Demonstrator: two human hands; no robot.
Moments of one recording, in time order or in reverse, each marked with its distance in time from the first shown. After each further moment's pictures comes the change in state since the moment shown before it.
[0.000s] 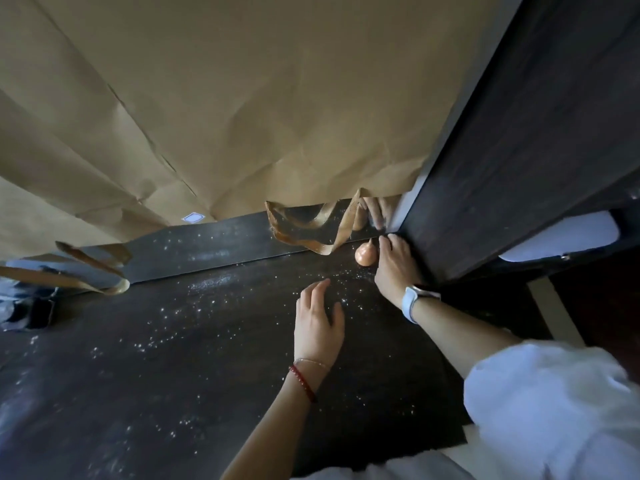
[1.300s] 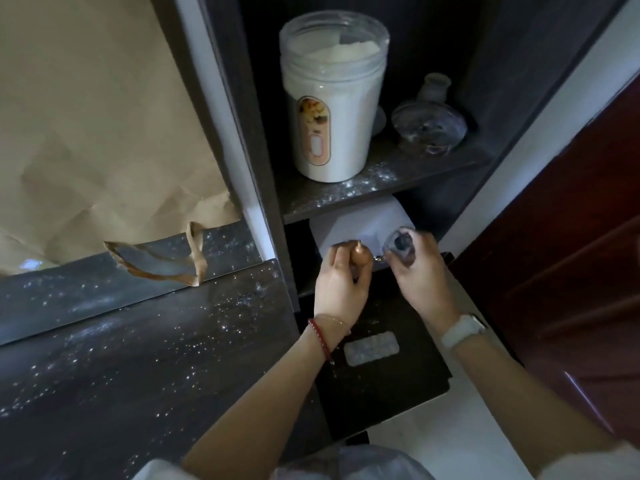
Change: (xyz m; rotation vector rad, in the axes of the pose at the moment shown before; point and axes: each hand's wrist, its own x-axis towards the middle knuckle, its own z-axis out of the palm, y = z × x) left_hand -0.013 0.225 0.125 -0.179 -0.009 0.390; right_hand -0.104 0.194 -0.137 0.560 0.576 0.101
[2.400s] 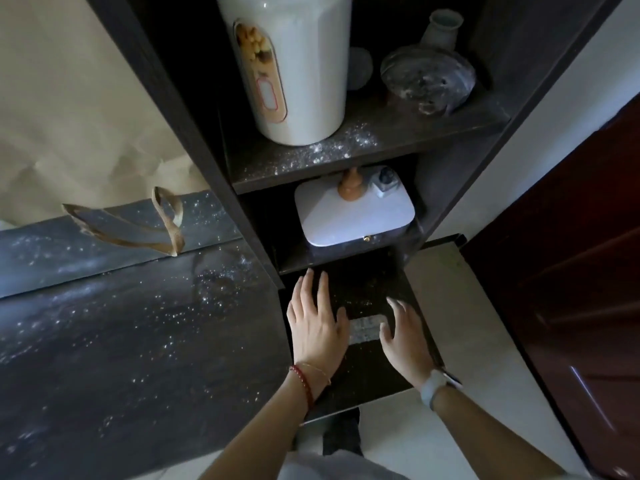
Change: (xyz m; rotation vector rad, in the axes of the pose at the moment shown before) left_hand -0.080 -0.053 0.048 0.508 0.001 -0.129; right_hand -0.104 0.123 0.046 -0.171 -0.377 0.187
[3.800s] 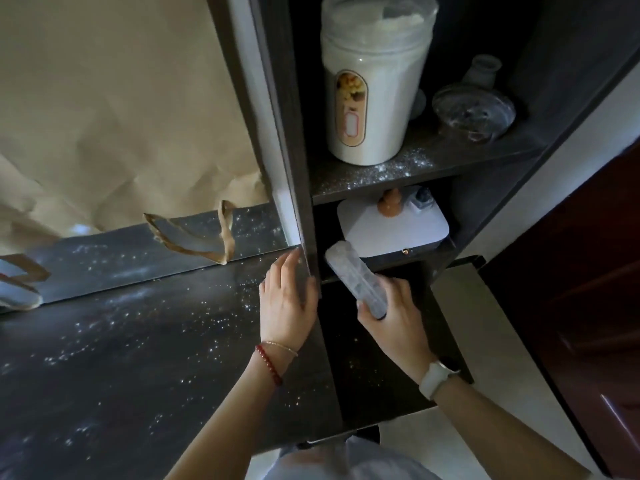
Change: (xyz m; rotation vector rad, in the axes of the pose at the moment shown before) left_hand 0.040 -0.058 -0.101 -0.193 0.204 0.076; right_hand 0.001 -0.122 -0.020 0.084 0.162 -0.298
